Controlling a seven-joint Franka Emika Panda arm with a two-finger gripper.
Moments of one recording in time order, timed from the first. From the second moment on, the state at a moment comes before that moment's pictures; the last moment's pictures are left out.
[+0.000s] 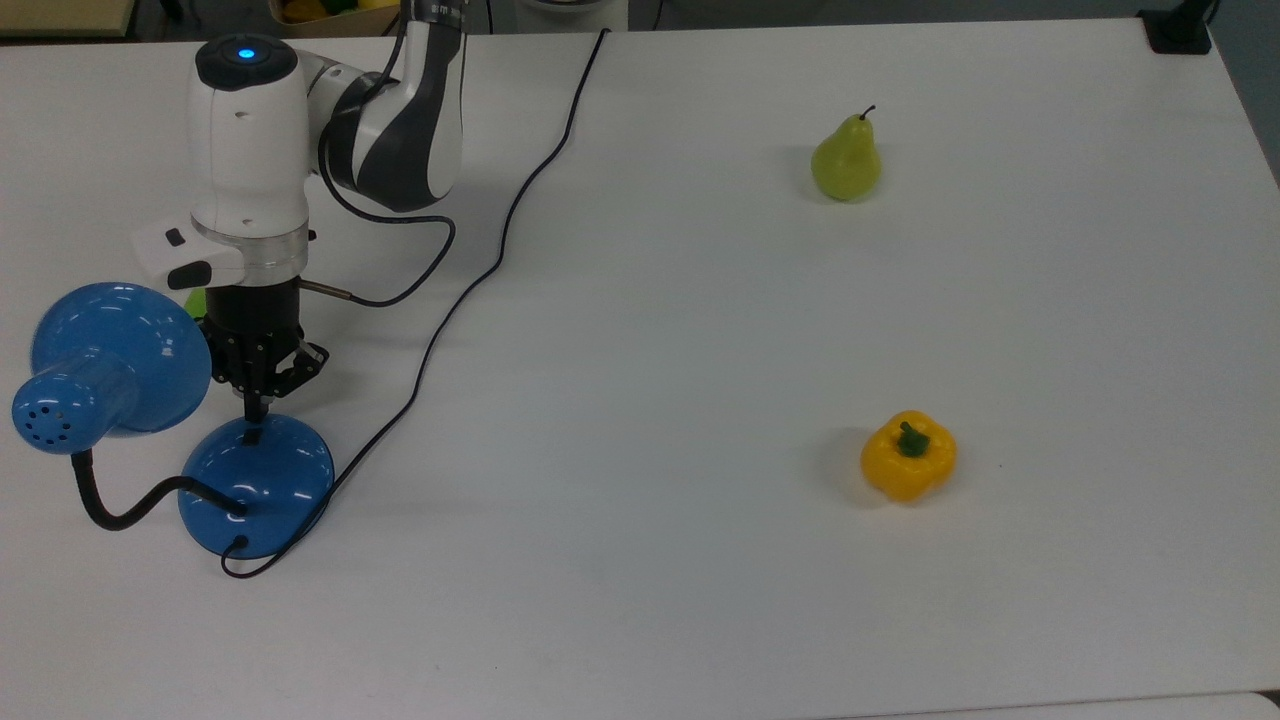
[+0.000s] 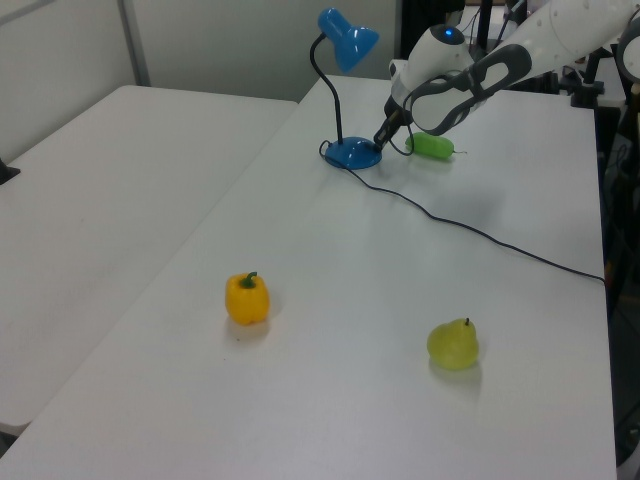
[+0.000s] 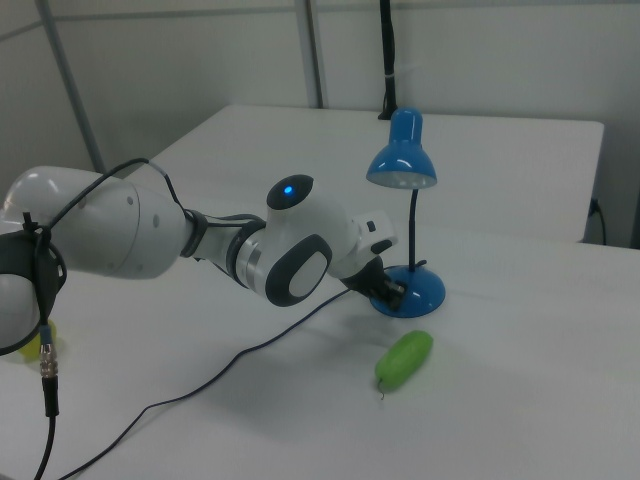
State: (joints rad) arm -0.04 0.64 -0.23 -1.65 0.11 2.79 -0.19
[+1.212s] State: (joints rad) arm -0.03 0.19 -0.22 -1.66 0.11 1.82 -0.08
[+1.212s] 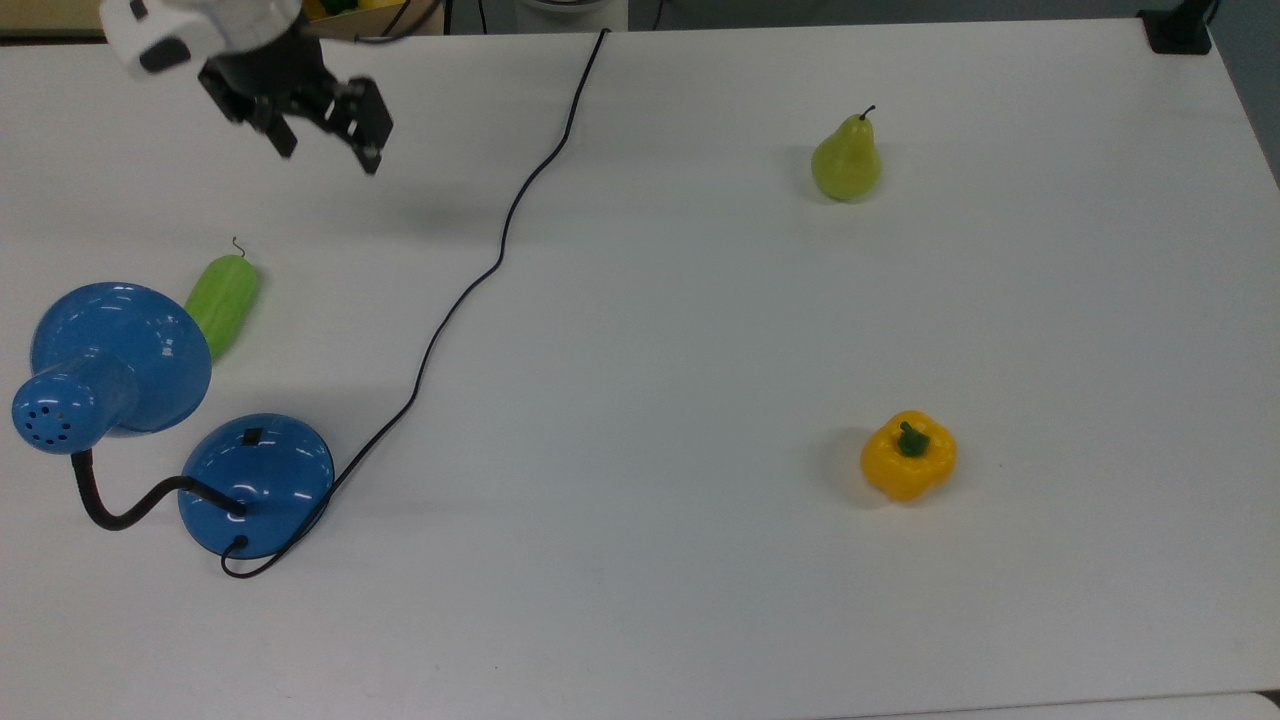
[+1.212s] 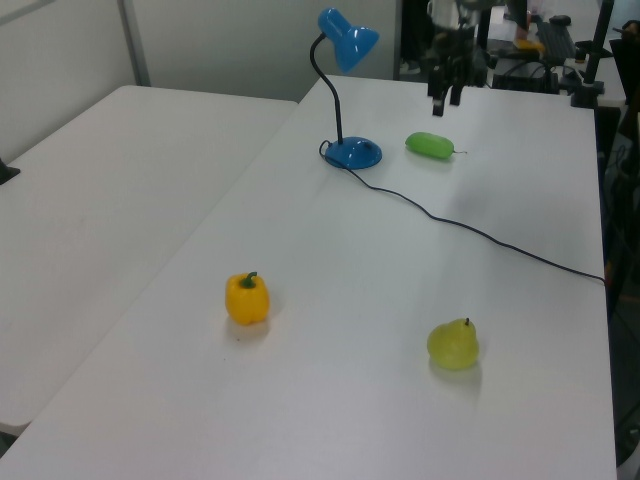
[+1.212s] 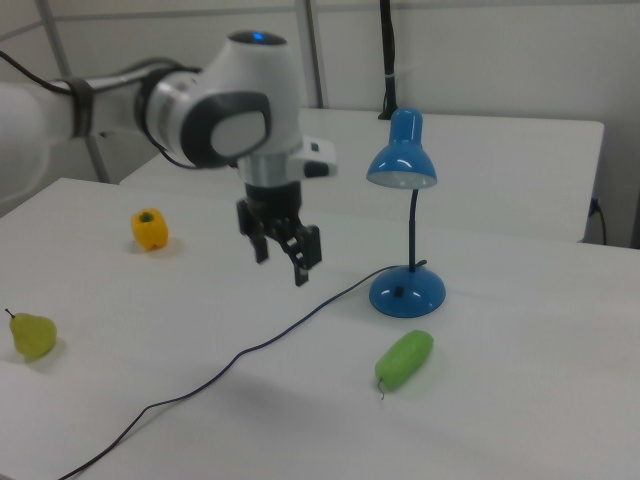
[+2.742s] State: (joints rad) arm 0.04 -0.03 0.01 -1.69 -0.01 1.72 0.05
